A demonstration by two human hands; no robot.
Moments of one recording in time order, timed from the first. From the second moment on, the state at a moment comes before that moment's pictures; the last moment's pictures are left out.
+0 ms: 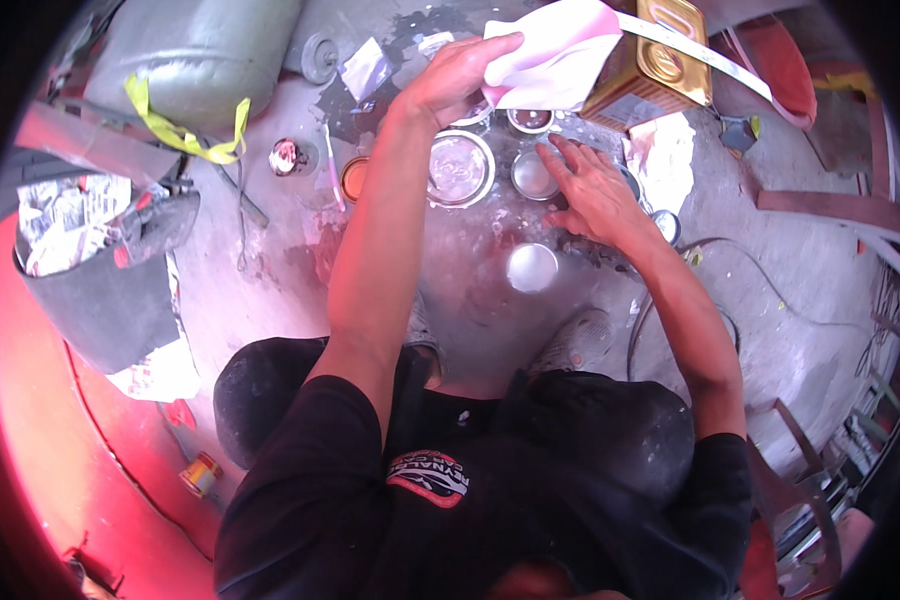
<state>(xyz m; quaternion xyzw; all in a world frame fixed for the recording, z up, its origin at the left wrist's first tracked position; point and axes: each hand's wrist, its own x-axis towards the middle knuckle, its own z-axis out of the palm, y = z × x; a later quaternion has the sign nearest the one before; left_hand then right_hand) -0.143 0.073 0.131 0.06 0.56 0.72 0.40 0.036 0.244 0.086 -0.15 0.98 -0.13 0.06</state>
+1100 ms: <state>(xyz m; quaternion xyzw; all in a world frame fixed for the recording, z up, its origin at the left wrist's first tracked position) -0.144 0.073 0.126 0.11 0.62 0.69 0.36 0.004 0.214 0.071 -0.08 0.99 -0.13 0.04</state>
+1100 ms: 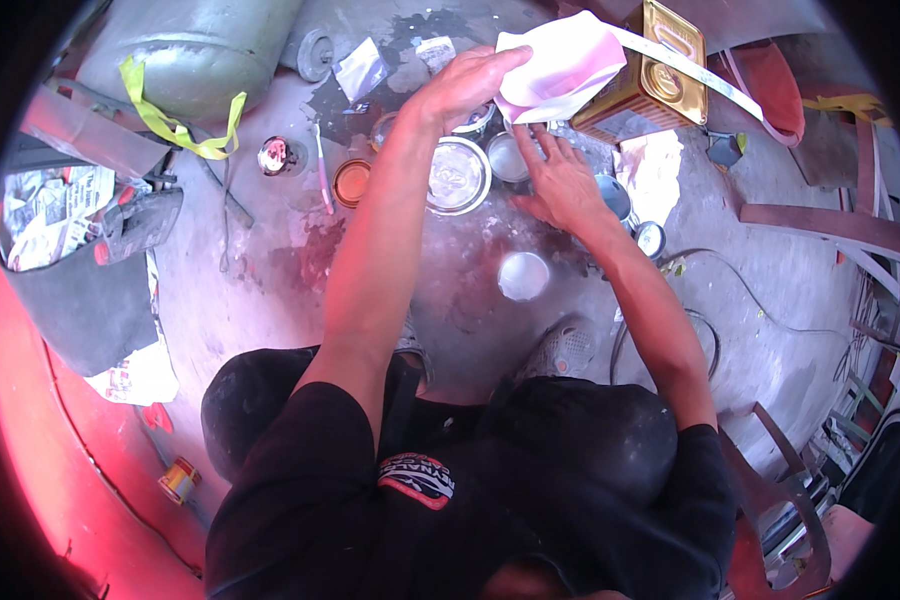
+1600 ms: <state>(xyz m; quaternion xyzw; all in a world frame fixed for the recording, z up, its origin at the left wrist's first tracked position) -0.089 0.142 0.093 0.26 0.65 0.52 0.49 0.187 0.193 0.001 0.15 0.88 -0.43 0.11</state>
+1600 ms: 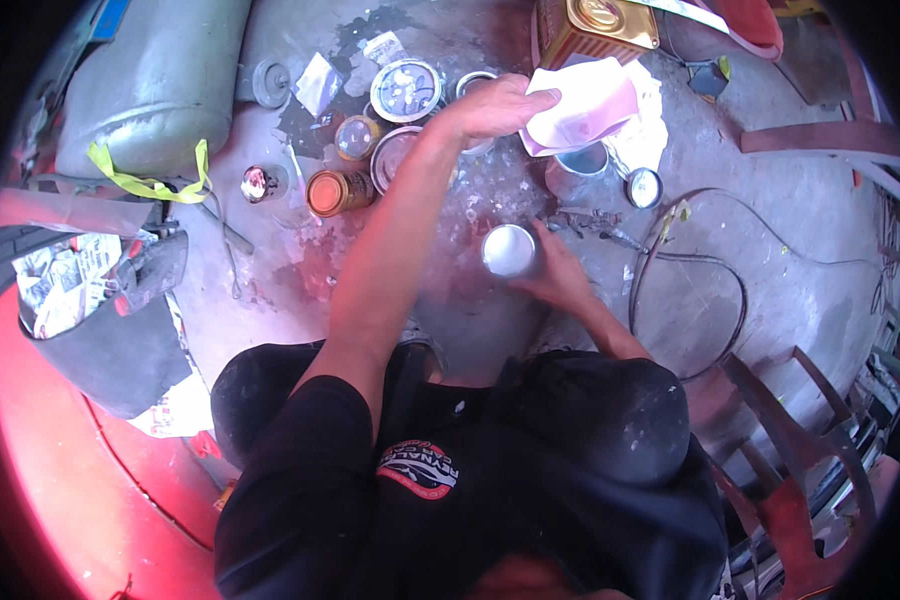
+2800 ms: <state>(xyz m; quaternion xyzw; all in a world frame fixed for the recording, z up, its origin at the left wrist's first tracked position) -0.051 0.171 0.056 0.41 0.80 0.28 0.35 0.157 0.336 0.131 0.28 0.83 -0.42 -0.21</state>
